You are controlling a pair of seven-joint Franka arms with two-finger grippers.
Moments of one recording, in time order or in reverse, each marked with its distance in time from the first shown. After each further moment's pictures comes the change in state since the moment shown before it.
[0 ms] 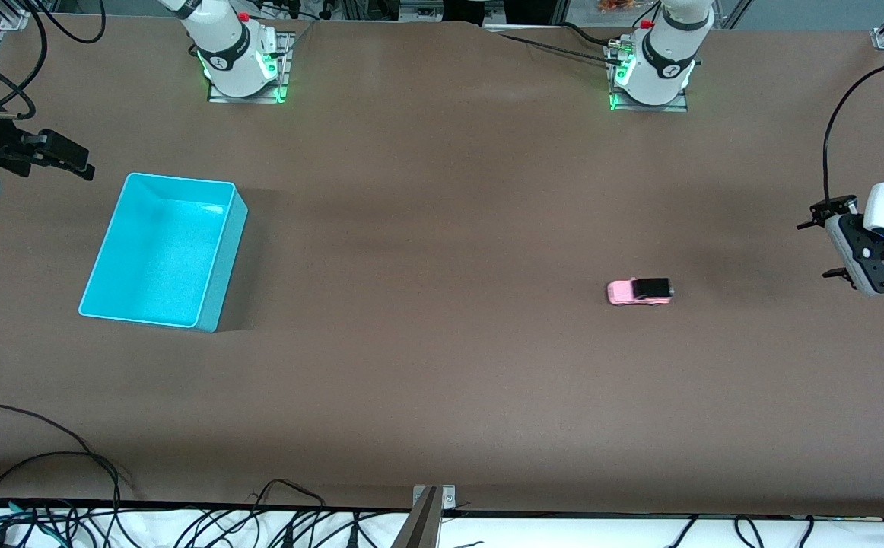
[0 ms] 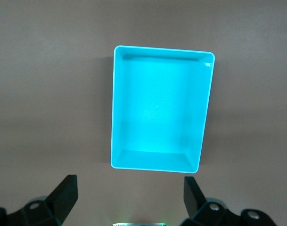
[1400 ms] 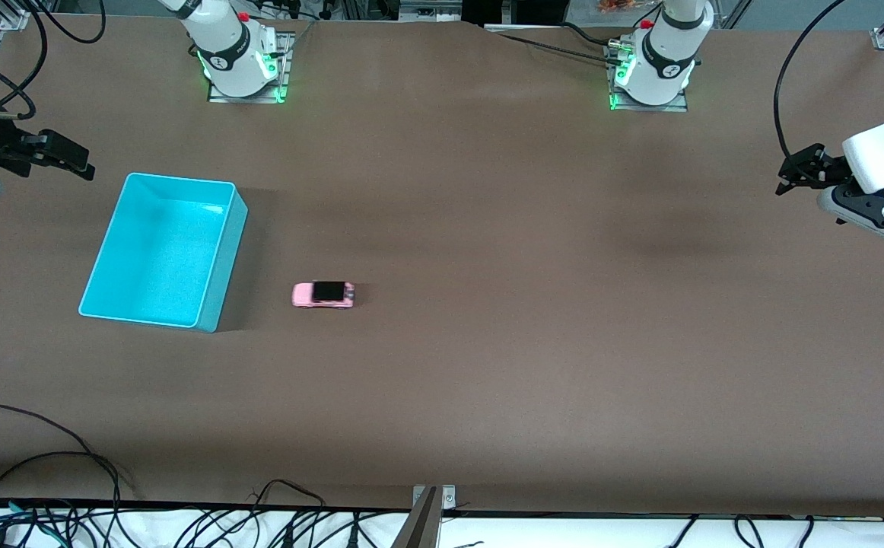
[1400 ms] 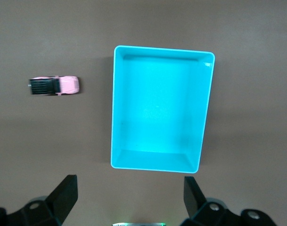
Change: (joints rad) left arm -0.263 -0.216 0.094 0.029 -0.018 -0.116 -0.772; right arm 0.000 0.000 0.000 0.000 0.000 0.000 0.000
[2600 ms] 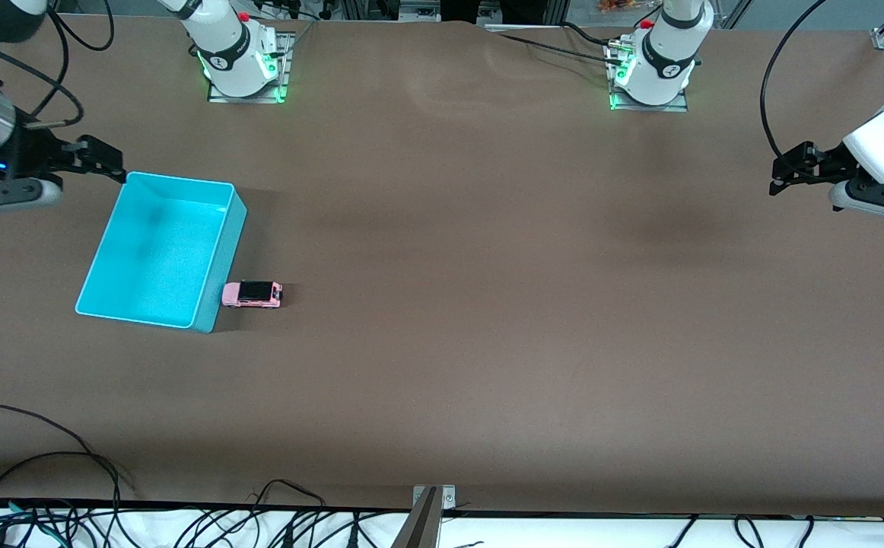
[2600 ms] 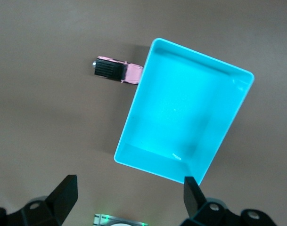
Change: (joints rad) left arm -0.142 -0.088 0.150 -0.099 -0.036 0.068 -0.185; right arm 0.072 0.059 0.011 -0.001 0.000 0.005 -0.192
